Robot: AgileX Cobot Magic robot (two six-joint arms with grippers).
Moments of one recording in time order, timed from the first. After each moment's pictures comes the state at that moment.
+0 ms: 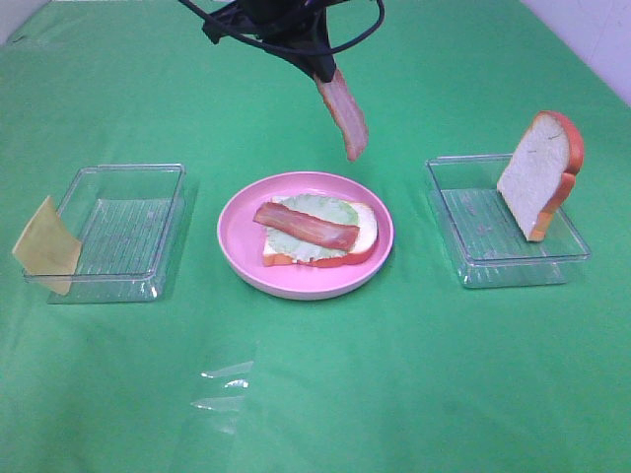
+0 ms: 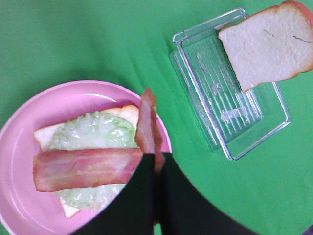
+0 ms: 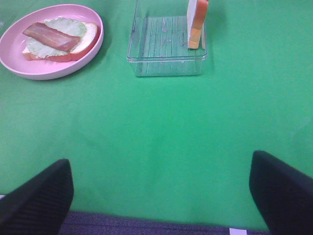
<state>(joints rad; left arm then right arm) -0.53 2.31 -2.38 -0.33 1.22 -0.19 0.03 0.00 -0.46 0.08 1.11 -0.04</state>
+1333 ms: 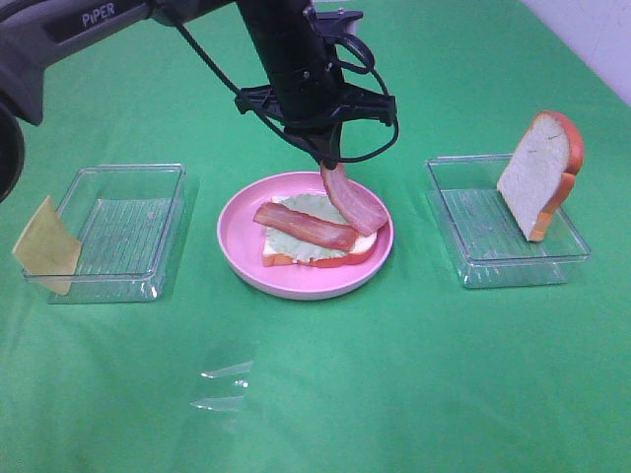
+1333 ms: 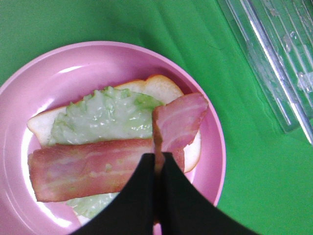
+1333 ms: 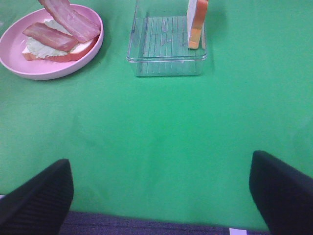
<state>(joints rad) -0.61 2.46 -2.38 -0.13 1.22 -0.19 0.03 0.00 -0.46 0.08 1.11 -0.04</state>
